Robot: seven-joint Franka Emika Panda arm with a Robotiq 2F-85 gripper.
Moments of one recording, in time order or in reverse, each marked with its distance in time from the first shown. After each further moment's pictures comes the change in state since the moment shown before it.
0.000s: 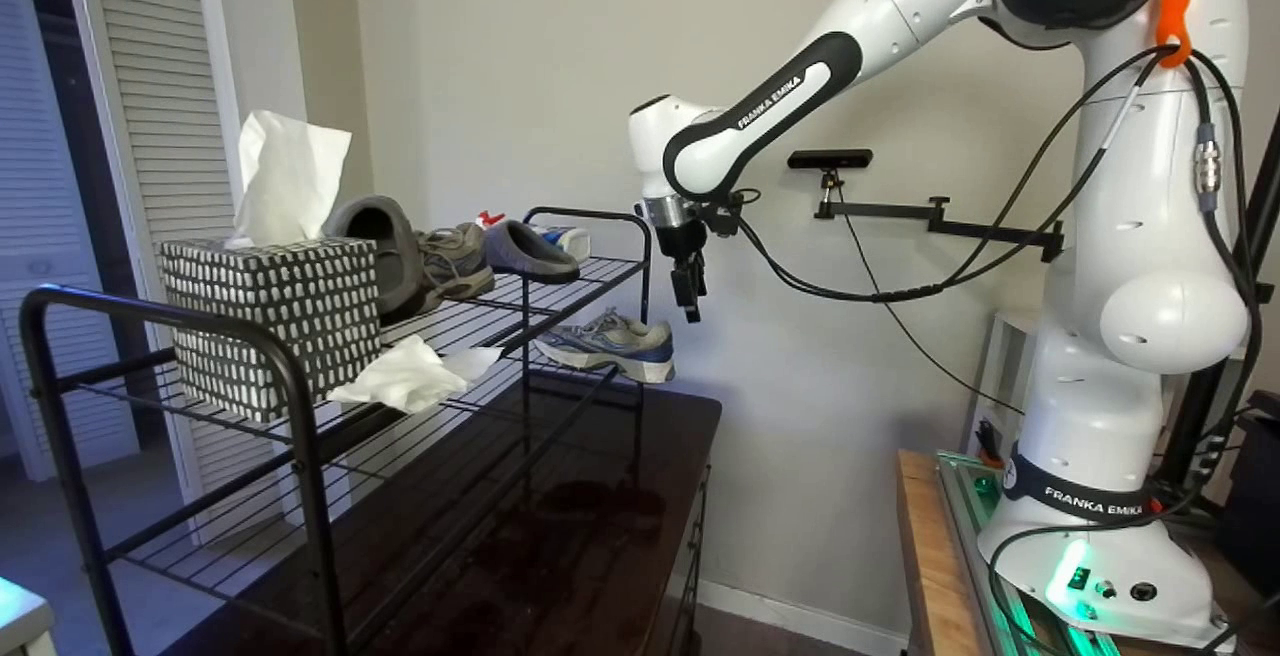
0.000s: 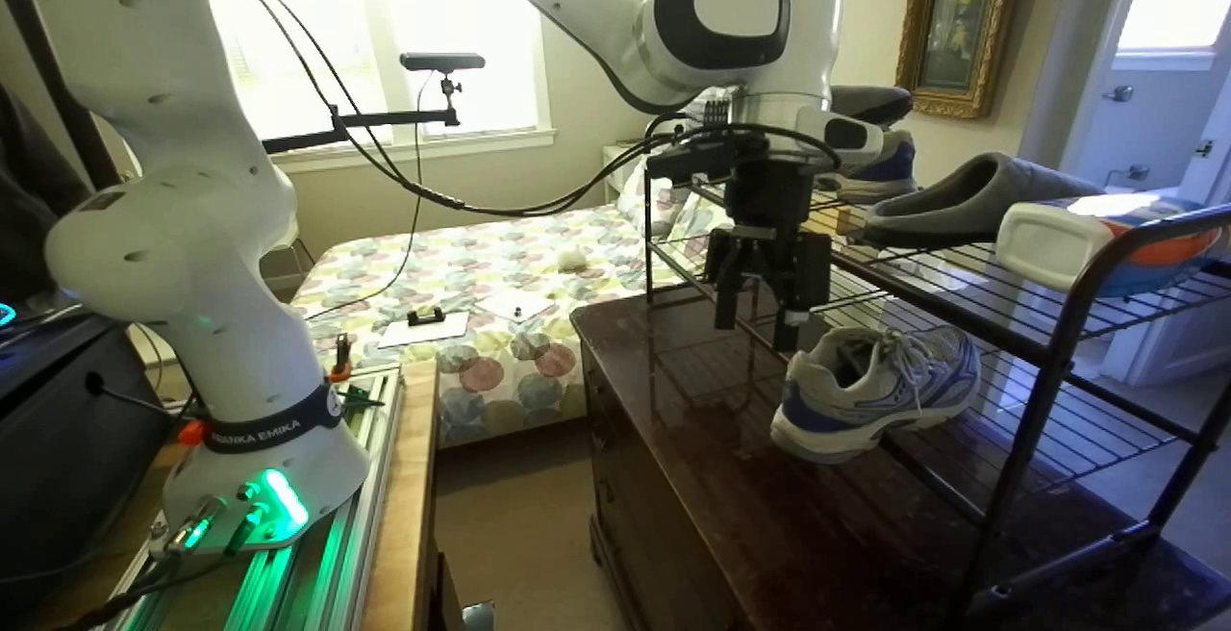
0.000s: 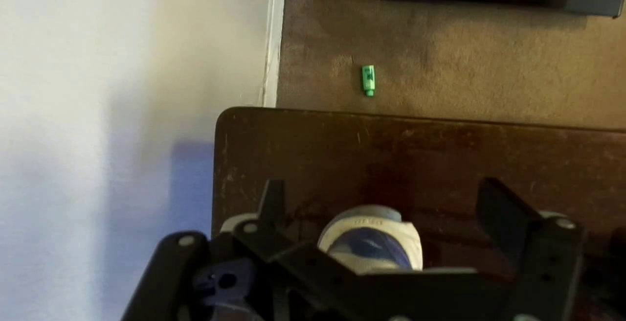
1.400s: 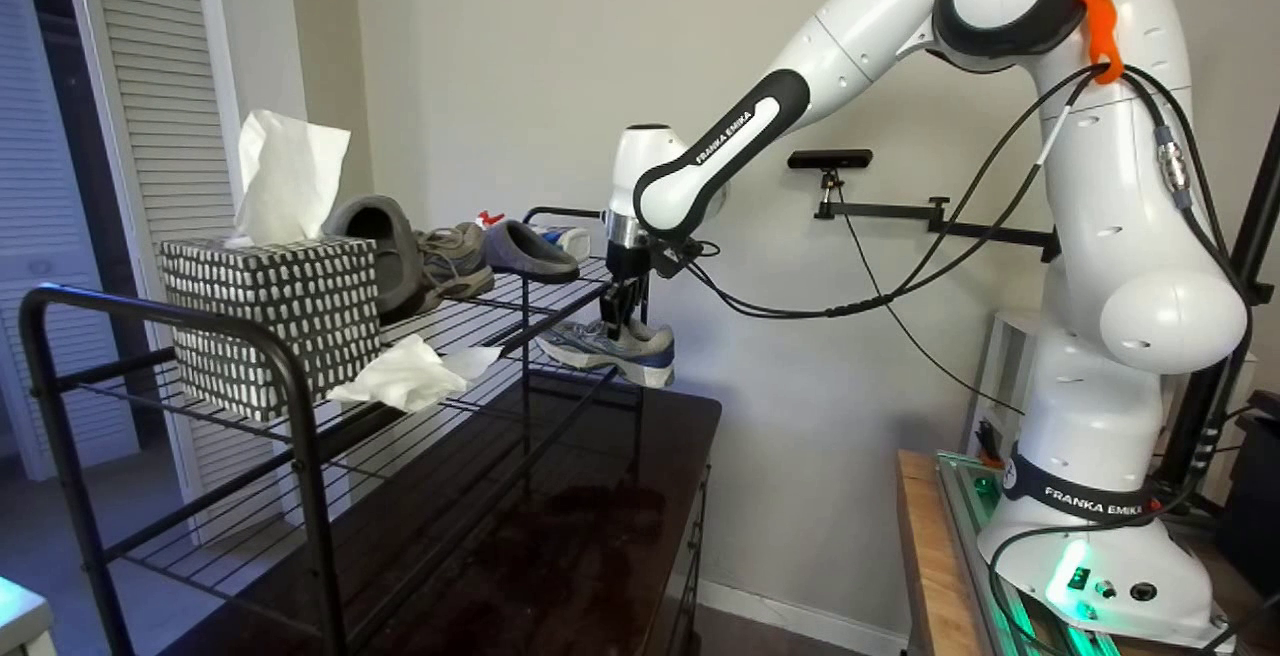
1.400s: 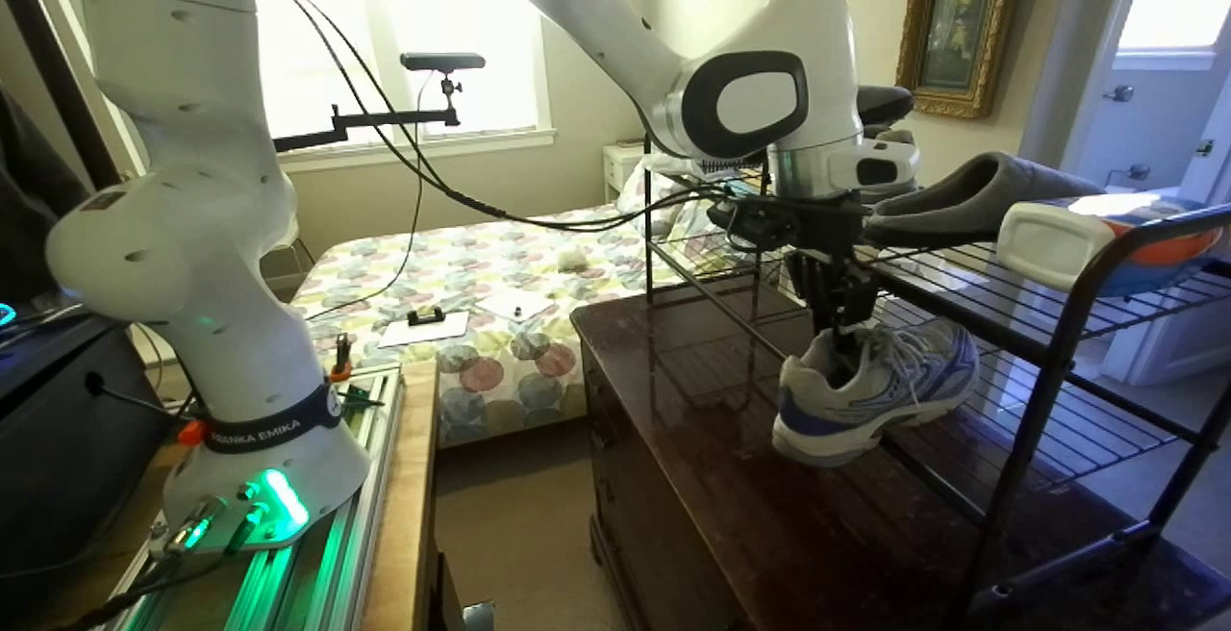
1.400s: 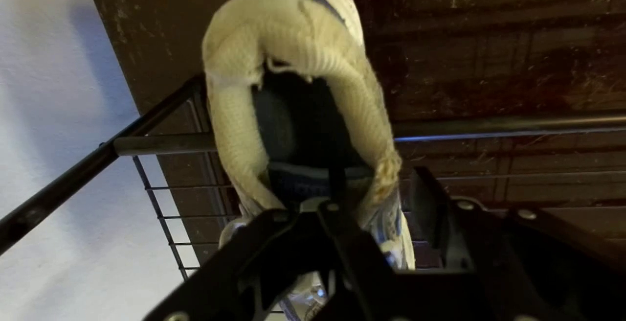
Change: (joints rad) arm 0.003 0.170 0.018 0.048 0.209 0.489 0.114
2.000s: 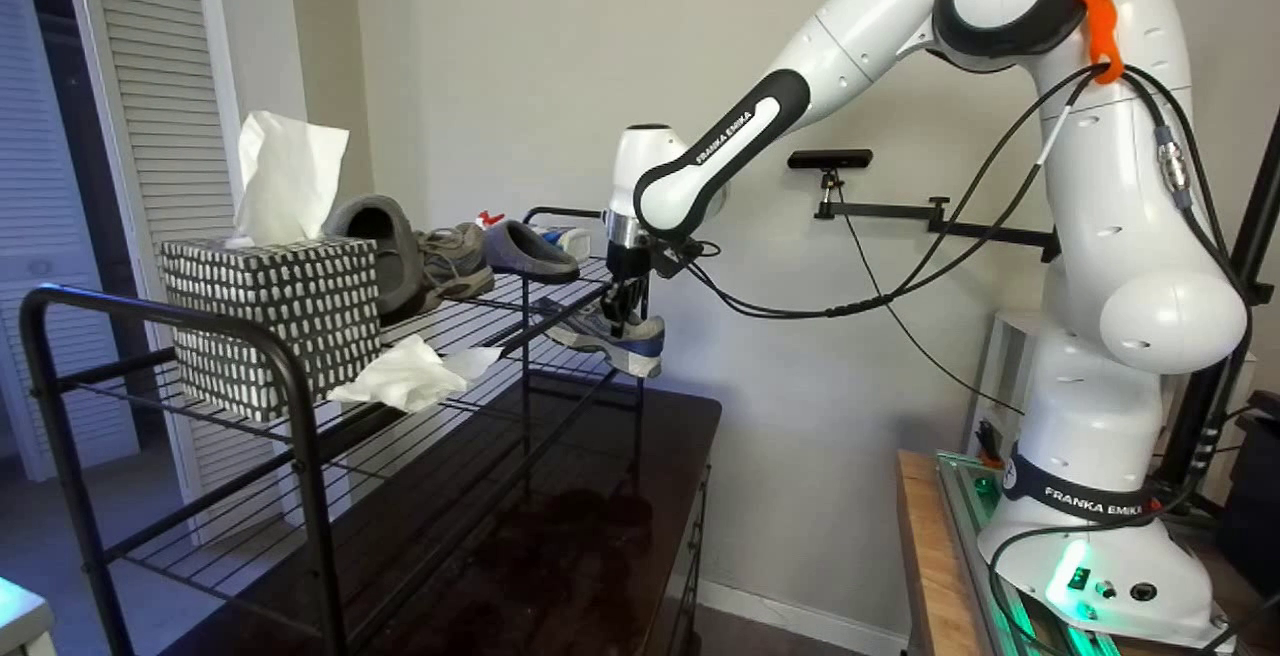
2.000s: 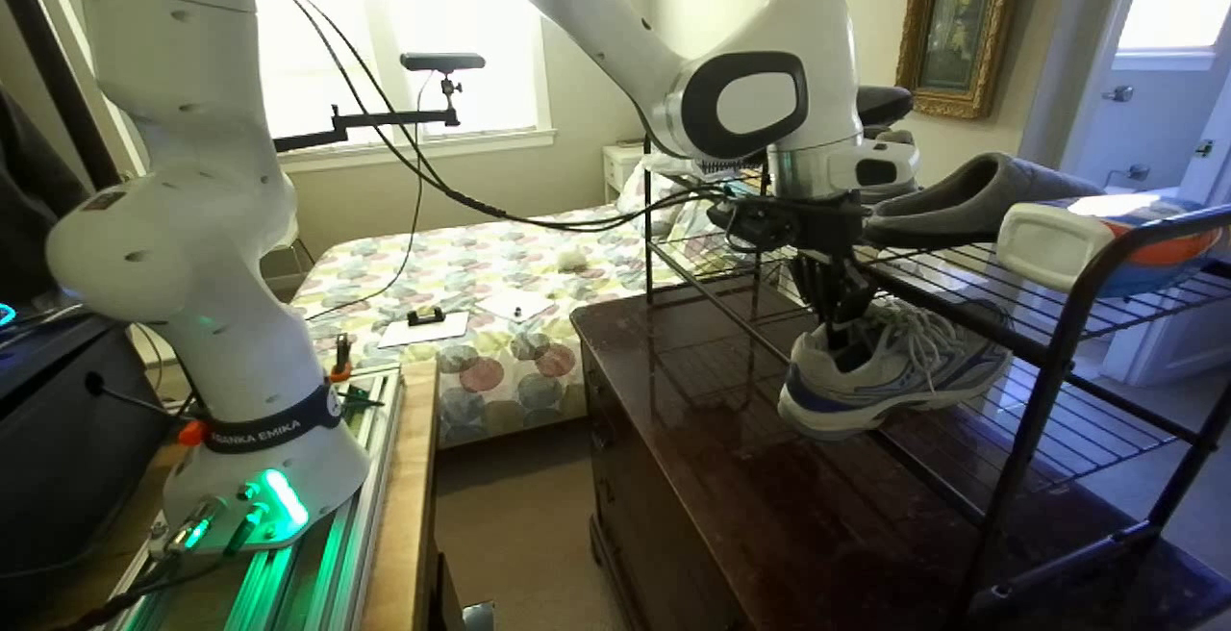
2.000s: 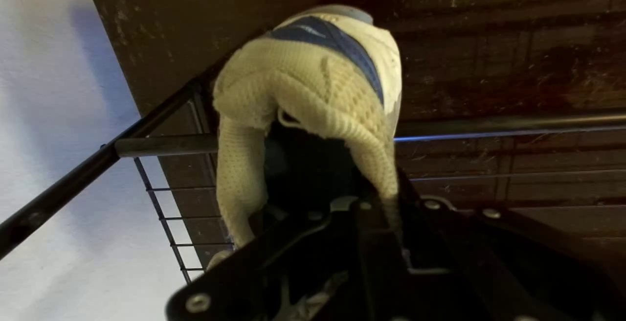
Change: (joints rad) arm -0.001 -0.001 0.000 -0.001 0.000 0.001 0.007
